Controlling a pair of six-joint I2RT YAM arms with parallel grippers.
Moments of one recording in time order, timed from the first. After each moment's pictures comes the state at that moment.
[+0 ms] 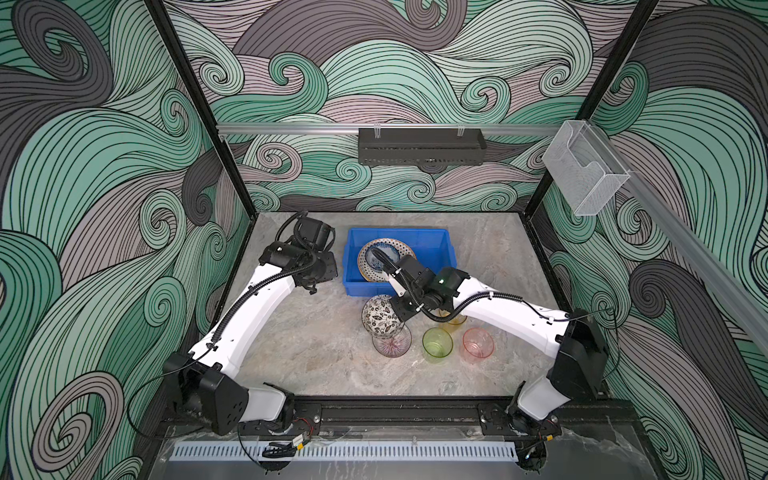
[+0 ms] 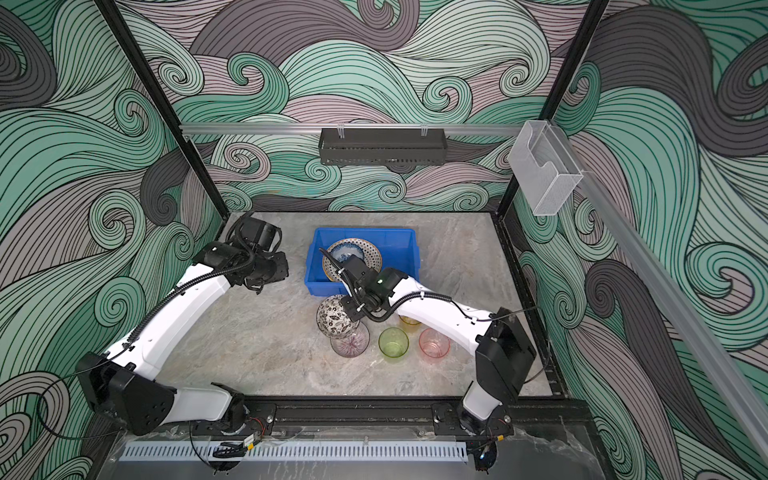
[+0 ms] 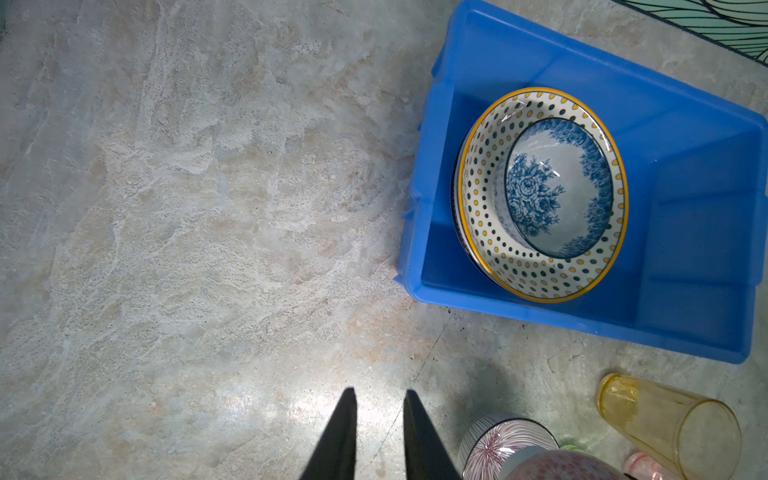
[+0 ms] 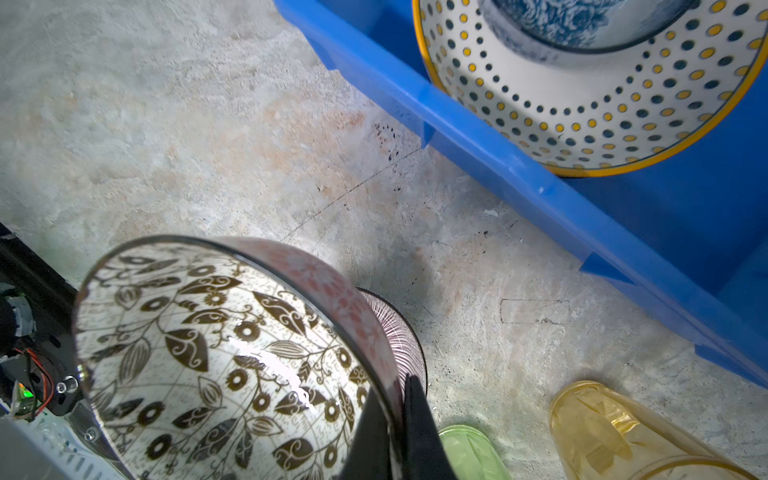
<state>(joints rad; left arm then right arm) -0.34 1.36 1.36 -1.04 -0.12 -0.56 0.90 1.62 1.35 -0.82 0.01 0.26</state>
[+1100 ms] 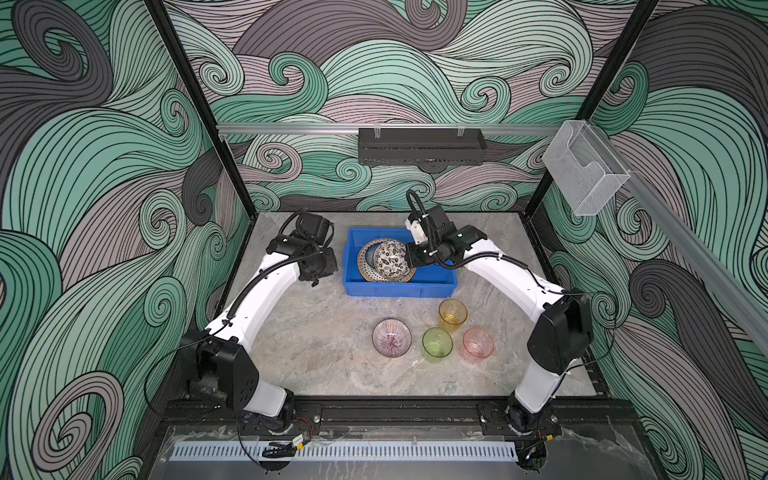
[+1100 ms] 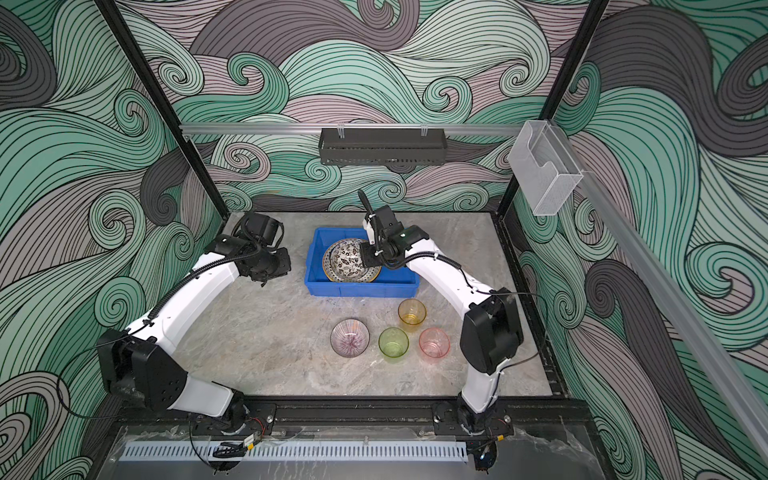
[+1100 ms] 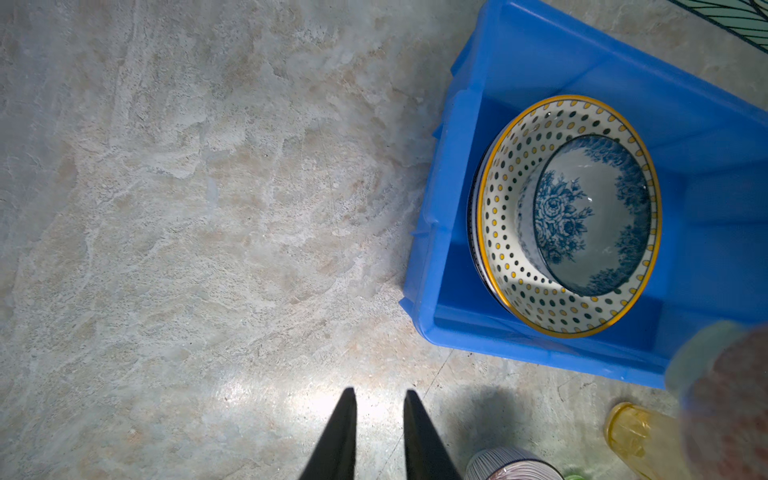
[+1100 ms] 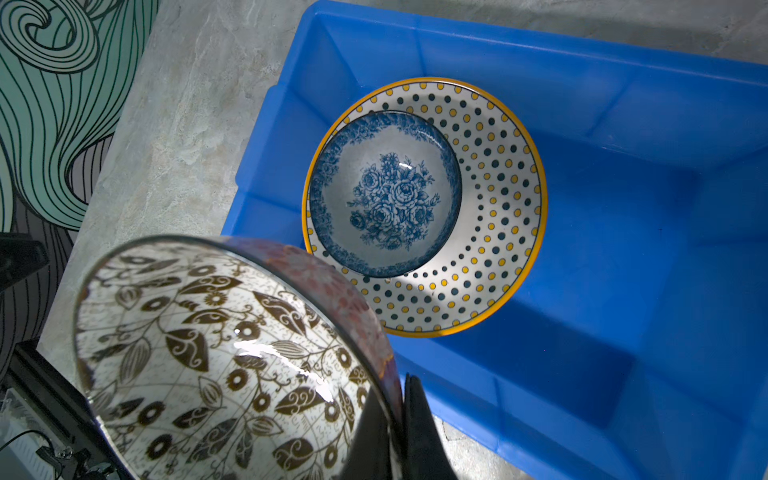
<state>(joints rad) -0.28 1.47 1.38 -0.99 -0.08 -0.54 0.58 1.80 1.64 -0.77 -0.14 0.29</state>
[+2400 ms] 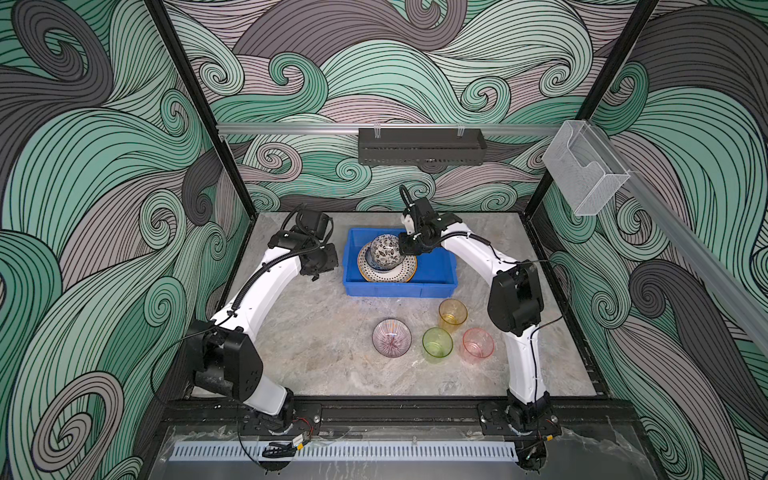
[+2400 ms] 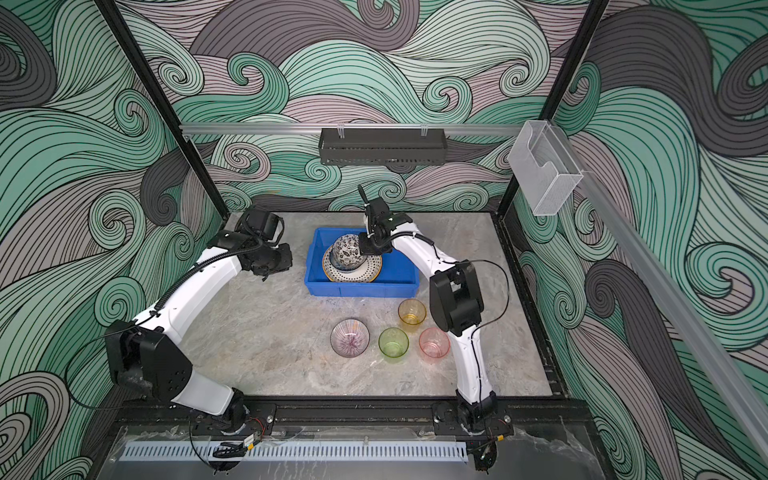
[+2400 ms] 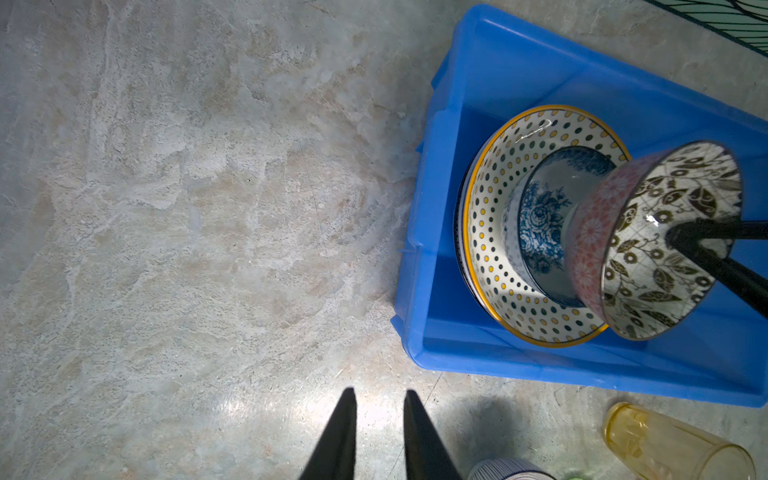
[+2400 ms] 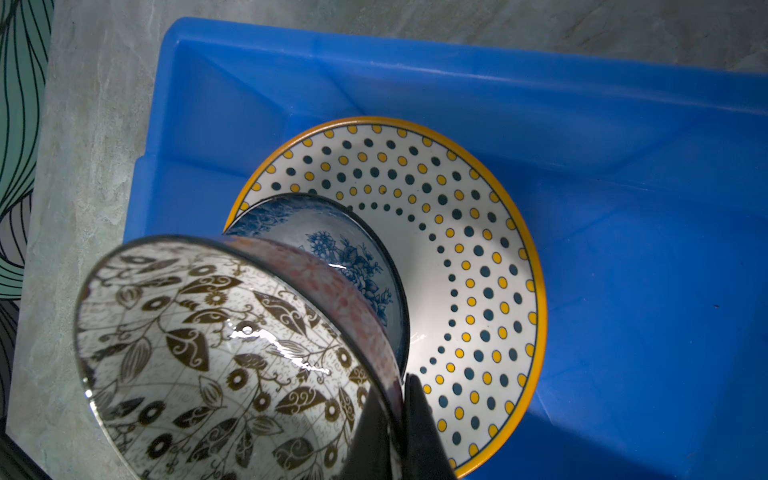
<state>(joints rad) -0.26 1.52 1.41 -0.96 -0.04 -0.48 0.50 2.16 1.95 -0.84 -0.18 0.31</state>
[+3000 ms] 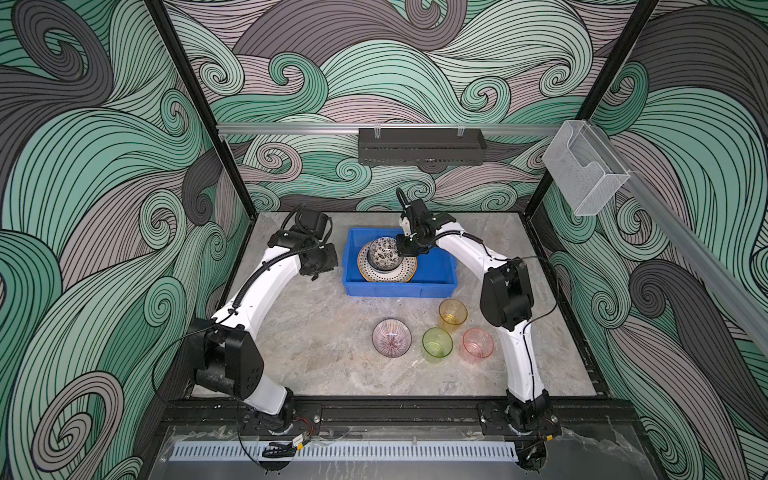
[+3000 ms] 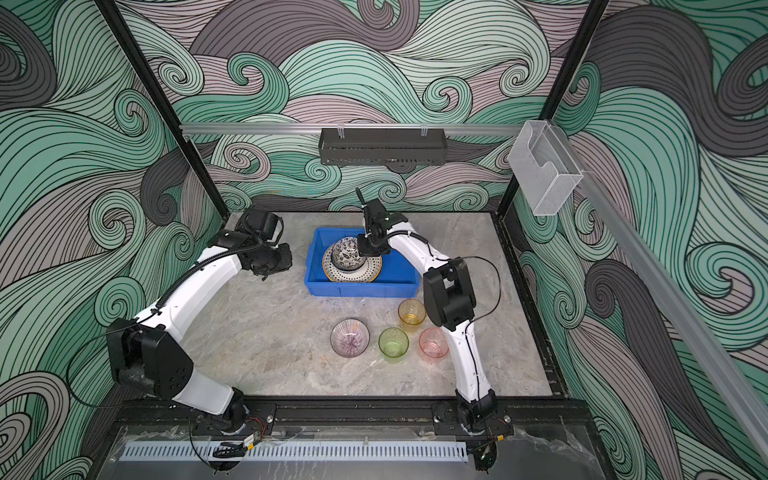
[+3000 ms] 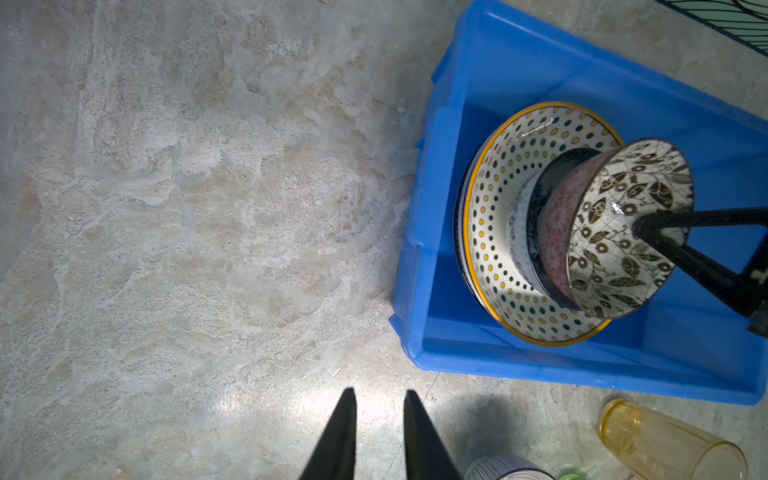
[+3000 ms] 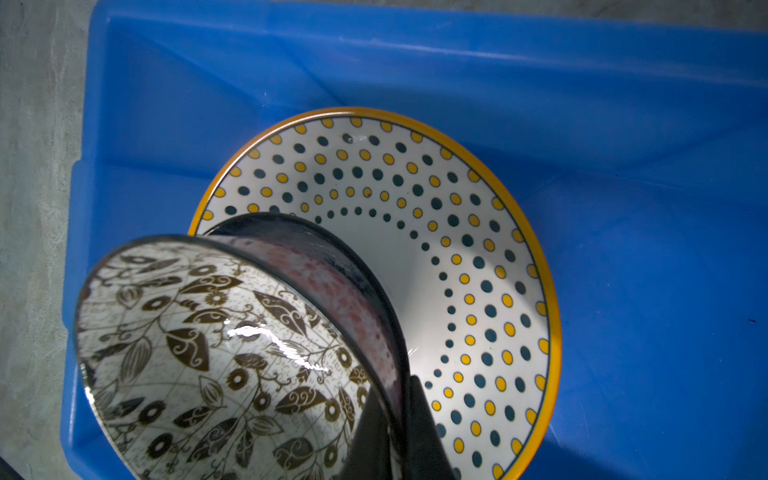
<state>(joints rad) -0.25 1.53 1.41 -0.96 -0.01 -0.48 0.50 2.25 2.03 -0.88 -0.18 0.32</state>
